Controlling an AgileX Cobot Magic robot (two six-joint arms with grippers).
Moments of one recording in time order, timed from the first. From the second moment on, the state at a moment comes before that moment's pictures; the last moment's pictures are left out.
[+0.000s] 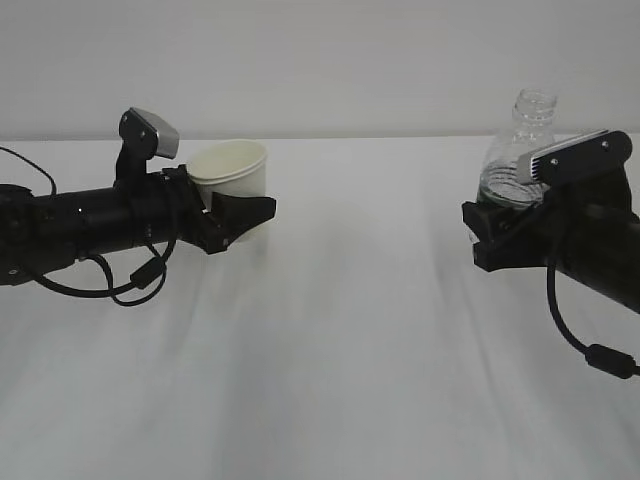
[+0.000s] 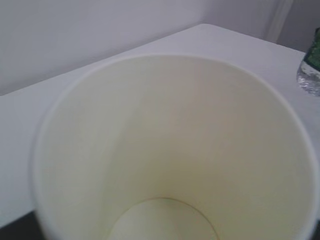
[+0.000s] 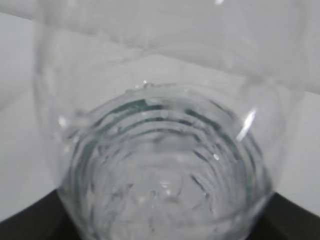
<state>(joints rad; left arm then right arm) -0.23 2.08 -0.98 0.90 -0.98 -0.56 0.19 1.75 -0.57 -0.18 -0.76 -0.07</state>
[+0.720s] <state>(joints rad) -0.29 2.05 -0.98 1.11 -1.07 -0.64 0.19 1.74 -0.57 -0.29 -0.67 -0.07</state>
